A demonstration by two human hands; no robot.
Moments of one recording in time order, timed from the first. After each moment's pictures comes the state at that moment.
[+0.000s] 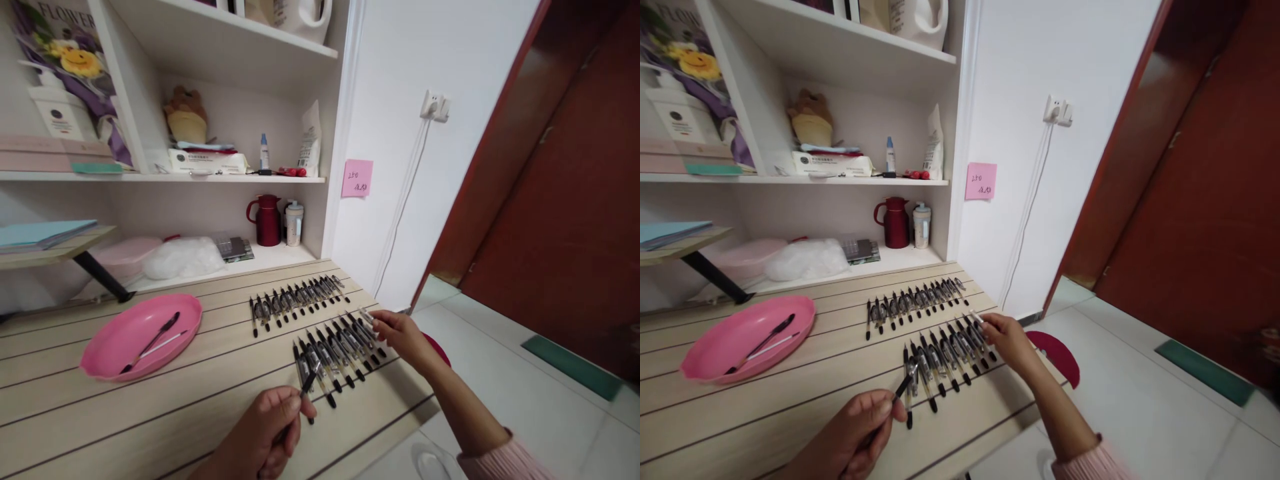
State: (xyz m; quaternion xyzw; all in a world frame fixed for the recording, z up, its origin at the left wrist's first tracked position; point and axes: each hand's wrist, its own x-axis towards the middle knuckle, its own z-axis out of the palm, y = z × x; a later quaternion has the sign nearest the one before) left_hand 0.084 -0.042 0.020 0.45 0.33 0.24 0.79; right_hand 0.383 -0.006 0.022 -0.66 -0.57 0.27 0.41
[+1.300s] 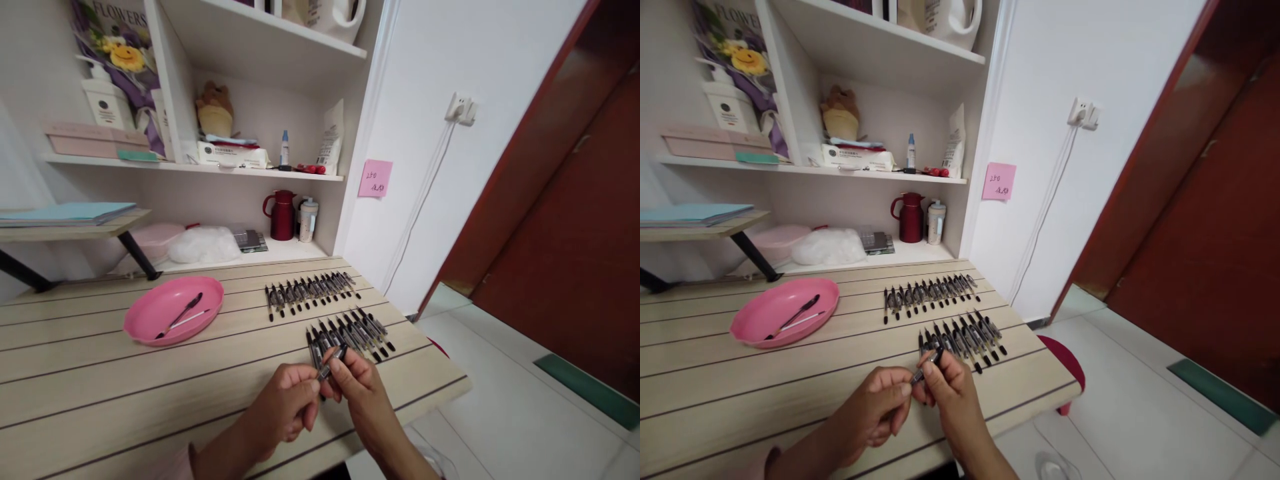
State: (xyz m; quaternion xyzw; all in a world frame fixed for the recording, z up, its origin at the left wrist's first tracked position) left_hand 0.081 -0.050 0.033 0.53 0.31 0.25 0.75; right_hand 0.222 -0.074 0.020 -0.40 -0.48 0.50 0.60
